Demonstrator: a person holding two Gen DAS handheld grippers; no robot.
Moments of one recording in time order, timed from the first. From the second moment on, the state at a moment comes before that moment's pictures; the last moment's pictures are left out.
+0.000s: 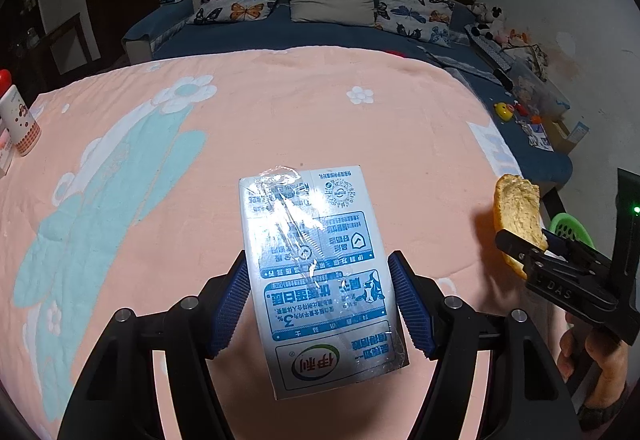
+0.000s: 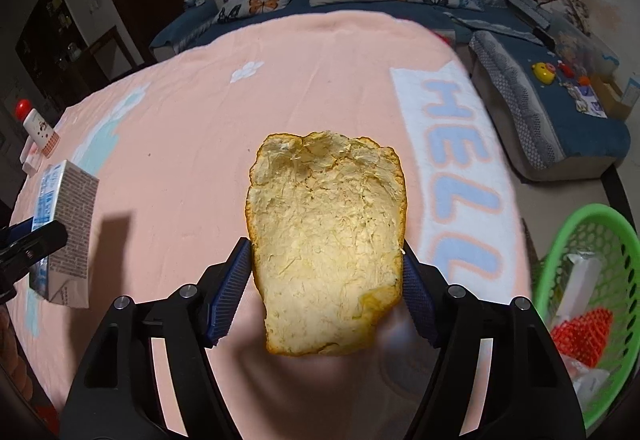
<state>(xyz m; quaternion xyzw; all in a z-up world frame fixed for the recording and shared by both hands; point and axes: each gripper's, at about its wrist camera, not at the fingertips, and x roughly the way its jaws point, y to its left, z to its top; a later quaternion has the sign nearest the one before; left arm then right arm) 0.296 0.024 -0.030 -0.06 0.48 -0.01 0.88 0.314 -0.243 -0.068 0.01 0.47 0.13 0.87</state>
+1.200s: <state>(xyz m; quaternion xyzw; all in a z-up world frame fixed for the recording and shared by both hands) 0.281 -0.176 -0.002 0.02 0.46 -0.16 0.87 0.210 -0.505 -0.100 0.10 0.49 -0.08 0.86</state>
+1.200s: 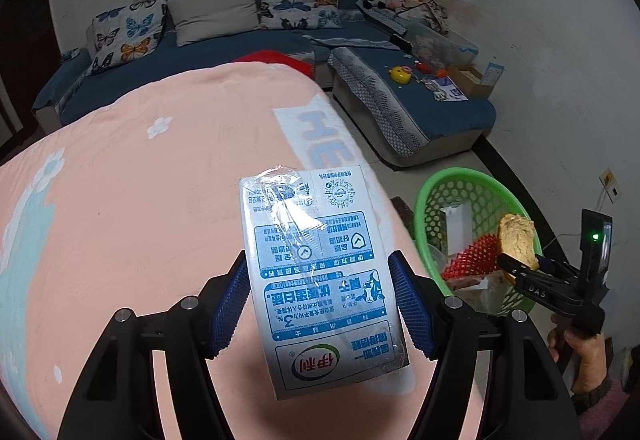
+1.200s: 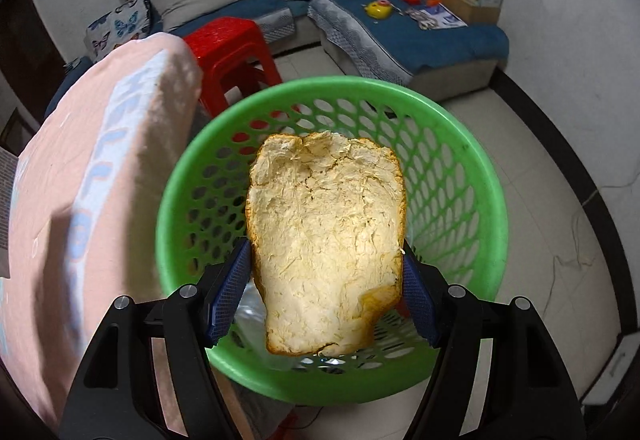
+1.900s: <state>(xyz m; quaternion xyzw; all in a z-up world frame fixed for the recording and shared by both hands) 0.286 -0.239 -0.005 0.04 0.47 -0.20 0.86 0.209 -0.532 -0.104 0.12 0.48 -0.09 0.86</state>
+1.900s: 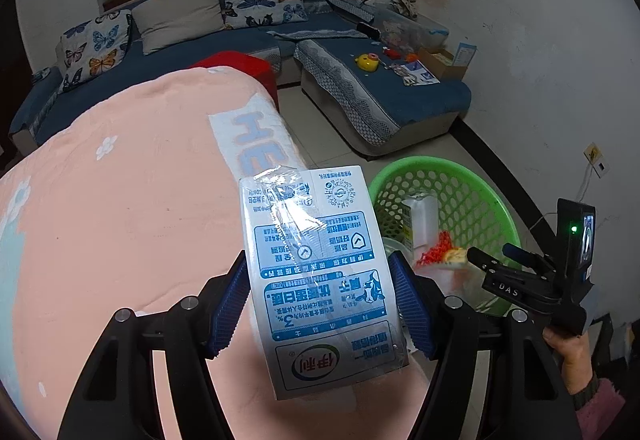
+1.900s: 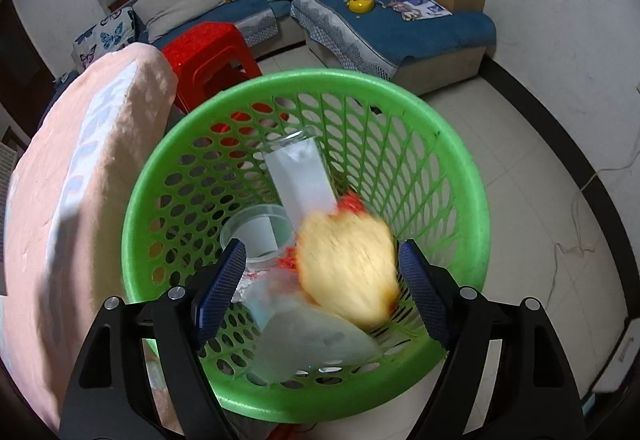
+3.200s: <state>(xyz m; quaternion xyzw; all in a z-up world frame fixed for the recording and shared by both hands) 0.284 -0.403 -0.087 0.11 0.51 -0.32 0.79 0.105 -0.586 -0.083 0.14 0.43 -0.14 0.88</state>
